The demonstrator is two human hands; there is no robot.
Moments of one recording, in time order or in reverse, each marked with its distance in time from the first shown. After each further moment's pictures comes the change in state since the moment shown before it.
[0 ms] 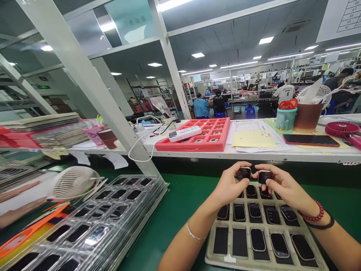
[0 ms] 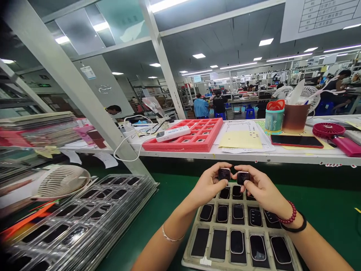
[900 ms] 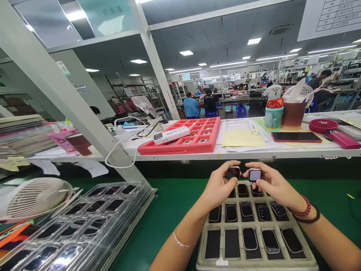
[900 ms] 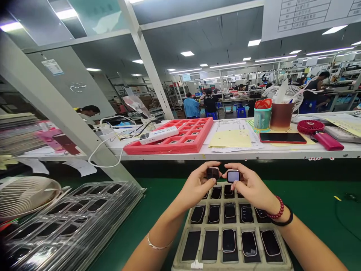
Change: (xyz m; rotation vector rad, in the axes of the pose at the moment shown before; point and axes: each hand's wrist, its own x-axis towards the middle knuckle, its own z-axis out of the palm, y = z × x) left_hand -0.001 0.004 -0.002 -0.021 -0.005 0.002; right_hand -0.001 -0.002 0.002 0.070 0.019 -0.006
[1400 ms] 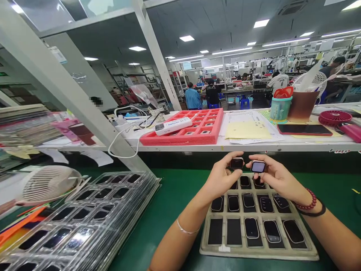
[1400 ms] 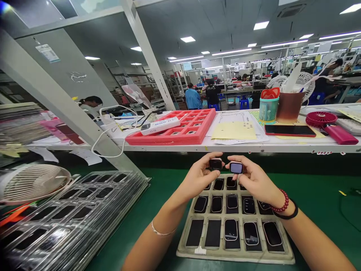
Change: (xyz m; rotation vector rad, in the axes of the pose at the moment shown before) left_hand 0.002 0.001 -0.003 -0.023 0.008 -0.025; right_hand 0.001 0.000 0.000 -0.047 -0.012 -0.017
